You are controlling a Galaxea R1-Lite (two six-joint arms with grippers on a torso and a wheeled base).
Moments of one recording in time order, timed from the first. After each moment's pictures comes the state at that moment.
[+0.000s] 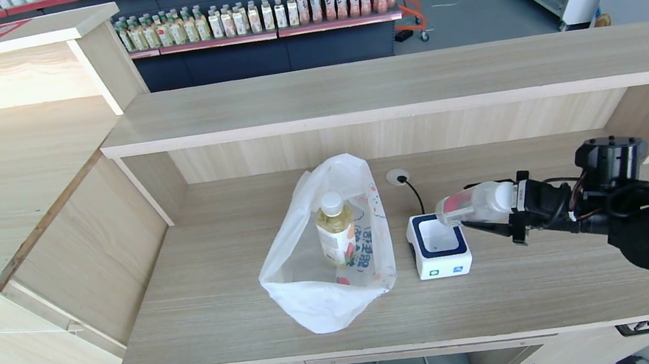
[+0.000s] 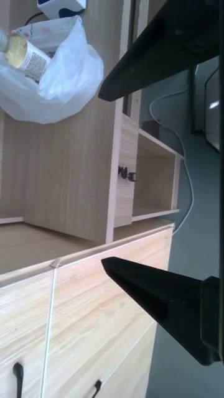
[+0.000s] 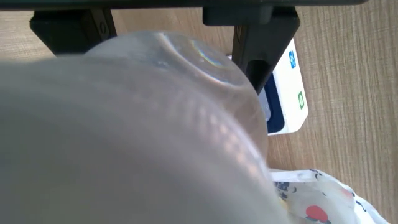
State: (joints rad) left arm 0.00 0.00 0.00 0.00 0.01 0.00; right arm 0.03 2.12 -0.79 -1.12 0.86 -1.06
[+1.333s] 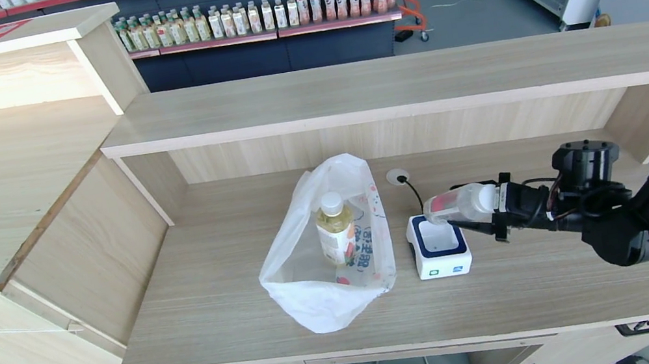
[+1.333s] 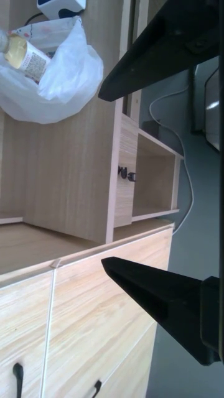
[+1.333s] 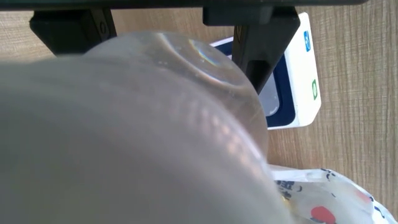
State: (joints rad) left arm 0.00 0.00 0.00 0.00 0.01 0.00; right arm 0.06 2.21 -0.90 -1.12 0.88 -1.06
